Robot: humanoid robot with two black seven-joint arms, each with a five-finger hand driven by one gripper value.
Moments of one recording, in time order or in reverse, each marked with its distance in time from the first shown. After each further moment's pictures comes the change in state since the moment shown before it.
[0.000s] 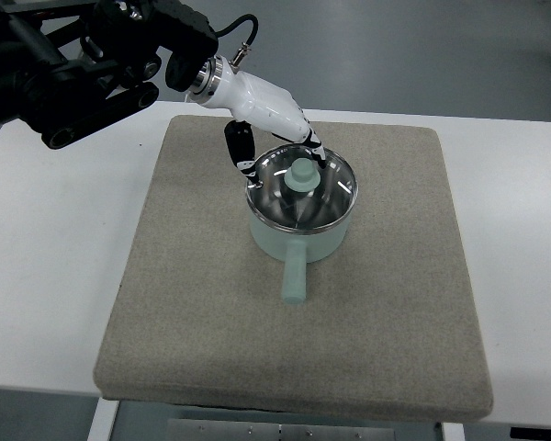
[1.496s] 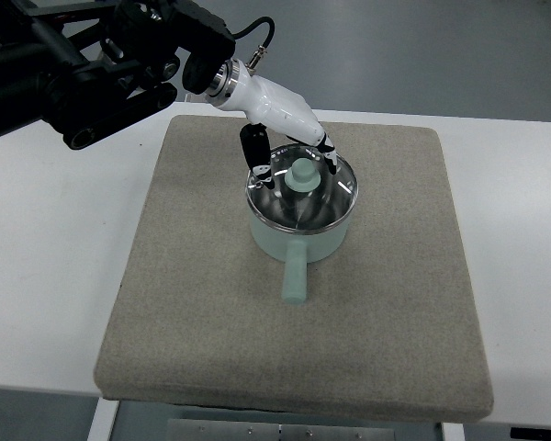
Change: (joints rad) left arm 0.003 -0.059 -0.018 0.049 -0.017 -0.029 -0.001; right arm 0.000 0.000 0.000 0.000 0.000 0.000 0.000
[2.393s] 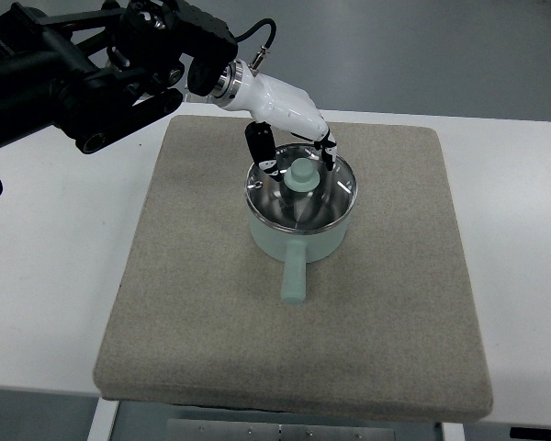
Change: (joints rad) left arm 0.024 -0.033 0.002 0.060 0.016 0.069 0.000; right arm 0.000 0.000 0.000 0.000 0.000 0.000 0.000
